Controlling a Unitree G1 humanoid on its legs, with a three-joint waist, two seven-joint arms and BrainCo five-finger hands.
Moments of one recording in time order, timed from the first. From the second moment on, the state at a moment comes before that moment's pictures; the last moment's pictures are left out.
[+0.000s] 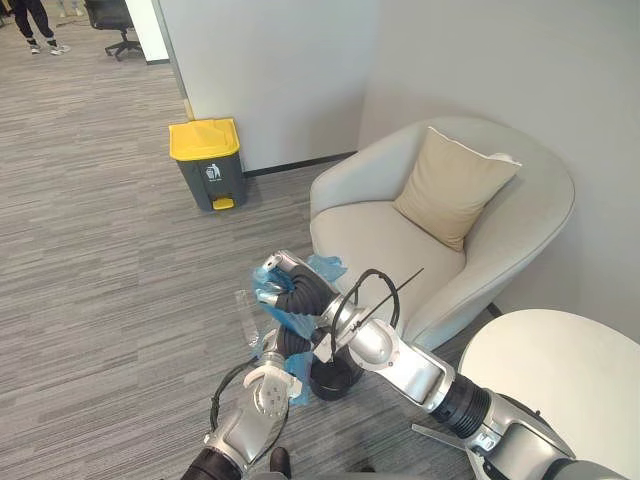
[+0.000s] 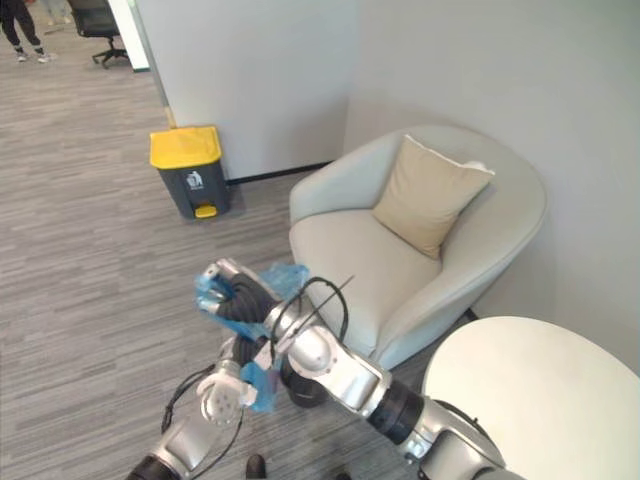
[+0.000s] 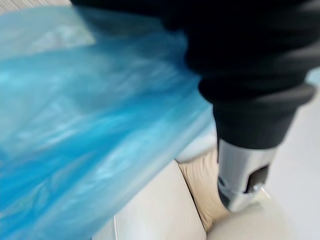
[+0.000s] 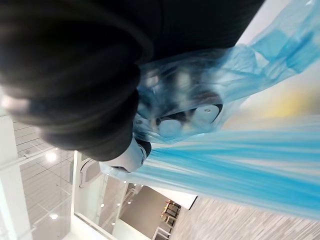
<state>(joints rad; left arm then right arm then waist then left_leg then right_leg) -0.01 0.16 -0.42 0.26 0.43 0.09 0.40 -0.47 -0.24 0.82 -0.10 0.04 -0.11 -0.13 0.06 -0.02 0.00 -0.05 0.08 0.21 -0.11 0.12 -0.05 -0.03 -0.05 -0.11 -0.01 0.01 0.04</state>
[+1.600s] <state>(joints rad) 0.12 0.16 -0.29 0.15 0.20 0.07 0.41 -0.05 -0.49 0.46 -0.04 -0.44 -0.15 -0.24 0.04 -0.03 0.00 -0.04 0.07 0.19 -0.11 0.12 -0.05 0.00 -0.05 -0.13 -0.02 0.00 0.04</state>
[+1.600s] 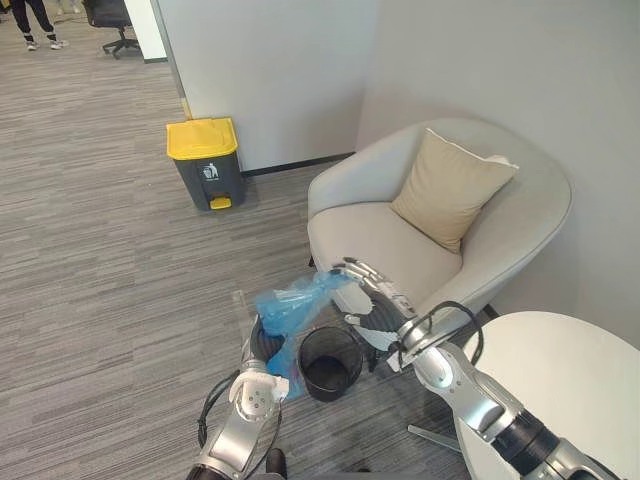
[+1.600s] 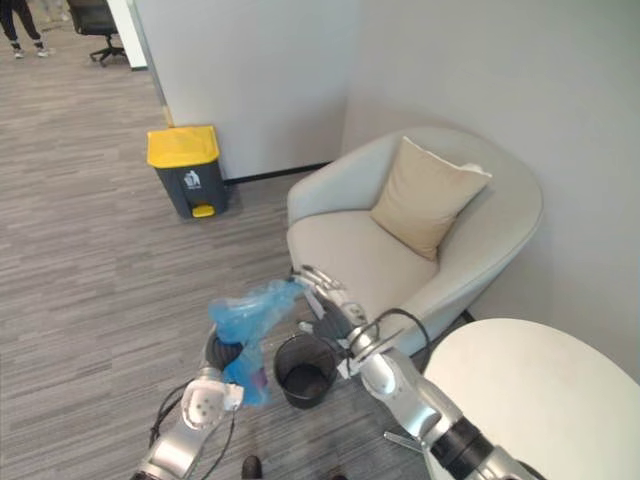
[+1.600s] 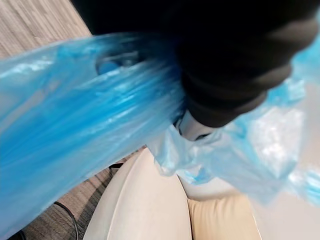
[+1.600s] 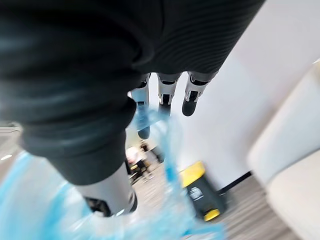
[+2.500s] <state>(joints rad) 0.14 0.07 0.14 0.94 0.00 0.06 0.23 0.08 -0.07 -0.16 1.00 -0.02 0.00 -0.19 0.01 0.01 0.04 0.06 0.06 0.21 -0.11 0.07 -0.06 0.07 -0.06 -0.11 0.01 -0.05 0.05</state>
